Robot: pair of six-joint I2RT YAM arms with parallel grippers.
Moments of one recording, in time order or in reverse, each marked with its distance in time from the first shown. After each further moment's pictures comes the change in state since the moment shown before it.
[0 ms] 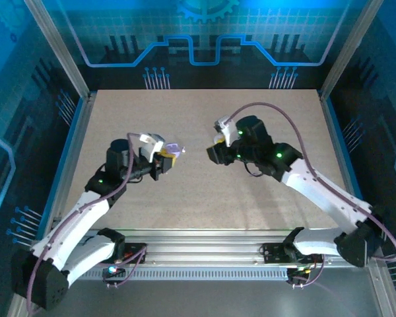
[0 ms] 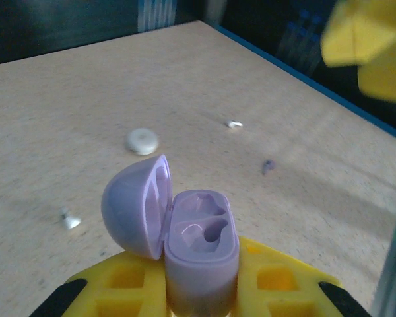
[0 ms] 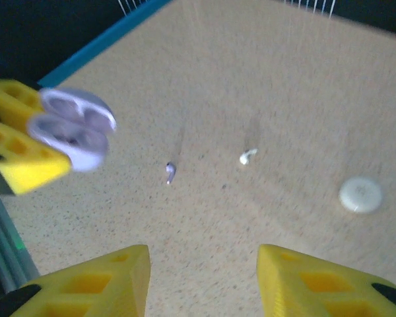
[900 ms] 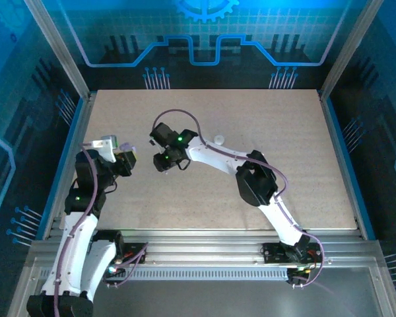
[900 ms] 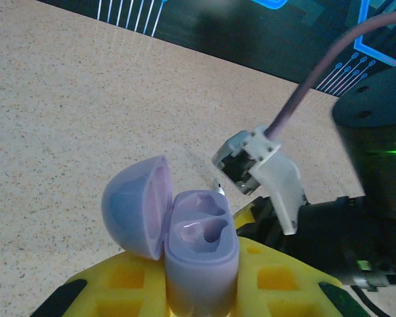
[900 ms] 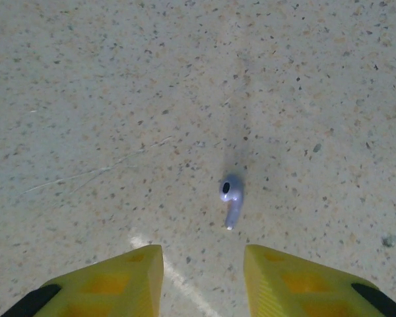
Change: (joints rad) left arm 0.357 -0.227 -0.054 -0.209 -0.156 -0.267; right arm 0.216 1.037 0.852 -0.275 0.079 0.154
